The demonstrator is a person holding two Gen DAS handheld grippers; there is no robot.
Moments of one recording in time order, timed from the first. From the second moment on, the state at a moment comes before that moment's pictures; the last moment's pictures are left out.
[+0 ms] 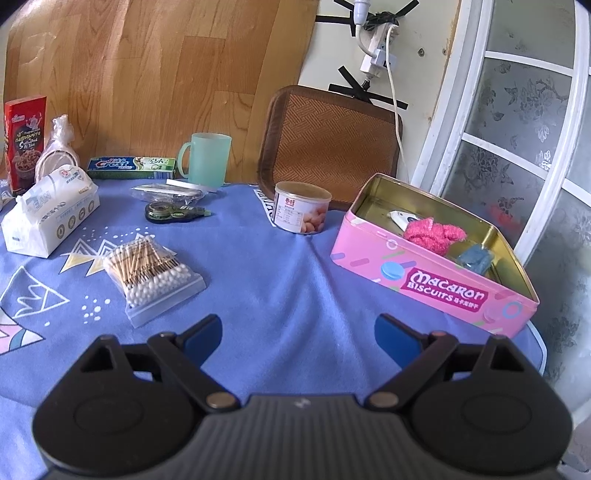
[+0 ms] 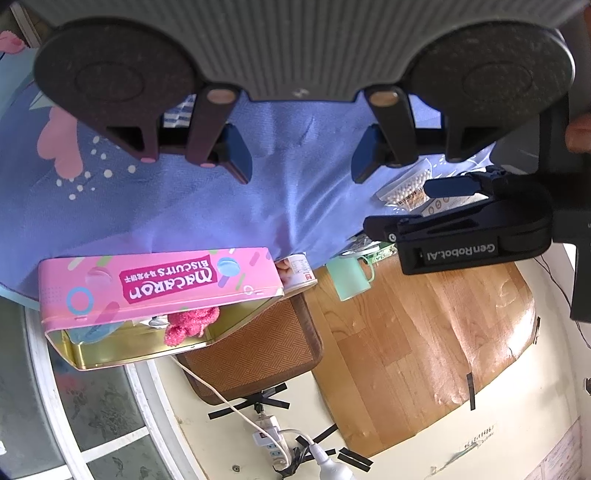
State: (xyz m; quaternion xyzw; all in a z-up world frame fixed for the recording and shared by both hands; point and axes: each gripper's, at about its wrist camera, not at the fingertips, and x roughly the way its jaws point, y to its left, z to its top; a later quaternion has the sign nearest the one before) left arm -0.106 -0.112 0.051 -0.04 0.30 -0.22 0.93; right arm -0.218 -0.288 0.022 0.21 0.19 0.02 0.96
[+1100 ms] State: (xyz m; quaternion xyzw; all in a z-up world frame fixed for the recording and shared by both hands) left arm -0.031 0.054 -0.004 -0.12 0.30 -0.08 0.94; right arm -0.099 -0.226 0.032 0.09 0.26 0.15 0.95
